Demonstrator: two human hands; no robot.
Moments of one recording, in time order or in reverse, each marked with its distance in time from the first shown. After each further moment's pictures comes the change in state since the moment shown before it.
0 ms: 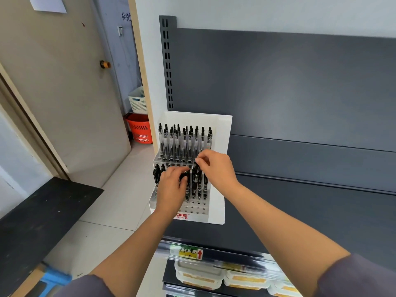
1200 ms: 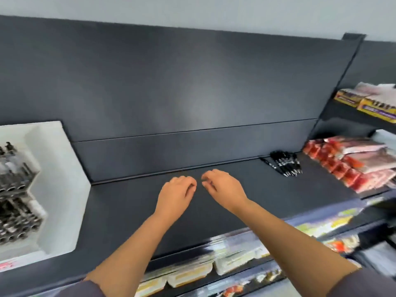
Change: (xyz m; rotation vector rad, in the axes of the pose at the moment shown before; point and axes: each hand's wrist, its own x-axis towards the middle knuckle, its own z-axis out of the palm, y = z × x) left_hand -0.064 0.269 0.249 0.046 -0.386 0.538; right_hand -0.164 0.281 -0.251 -0.449 0.012 0.202
